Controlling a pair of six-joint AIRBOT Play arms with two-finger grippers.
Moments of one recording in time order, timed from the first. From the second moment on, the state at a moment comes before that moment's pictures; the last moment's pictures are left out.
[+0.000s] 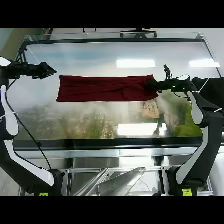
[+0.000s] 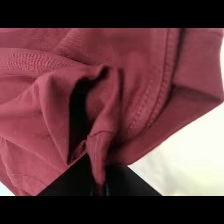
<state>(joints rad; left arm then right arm) 0.25 -1.92 1.94 0.82 -1.29 -1.20 -0.16 -2.10 1.67 -0.53 1.09 1.01</state>
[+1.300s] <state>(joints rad) -0.42 -2.15 2.06 0.81 -0.97 -1.37 -0.14 -1.73 1.69 -0.27 1.29 1.03</state>
